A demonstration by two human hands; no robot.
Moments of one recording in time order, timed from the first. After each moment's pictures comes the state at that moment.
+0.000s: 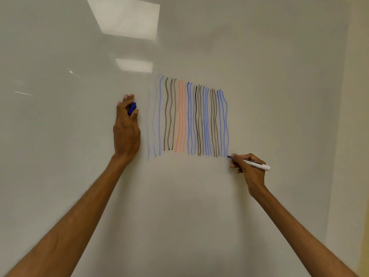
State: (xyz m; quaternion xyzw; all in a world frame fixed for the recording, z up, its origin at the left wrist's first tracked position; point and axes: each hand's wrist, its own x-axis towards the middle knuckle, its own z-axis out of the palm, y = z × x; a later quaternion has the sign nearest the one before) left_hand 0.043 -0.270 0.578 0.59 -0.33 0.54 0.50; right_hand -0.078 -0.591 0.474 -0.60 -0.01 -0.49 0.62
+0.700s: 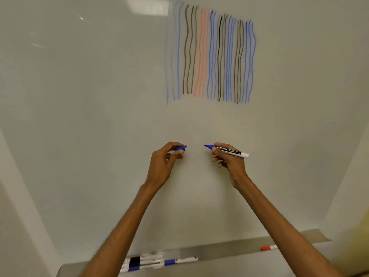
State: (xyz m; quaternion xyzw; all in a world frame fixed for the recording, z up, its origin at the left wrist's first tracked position) left_hand -0.040 -0.268 0.362 0.72 -0.34 0.21 0.57; right_hand -0.091 -0.487 0.362 -0.62 -0.01 -0.27 0.74
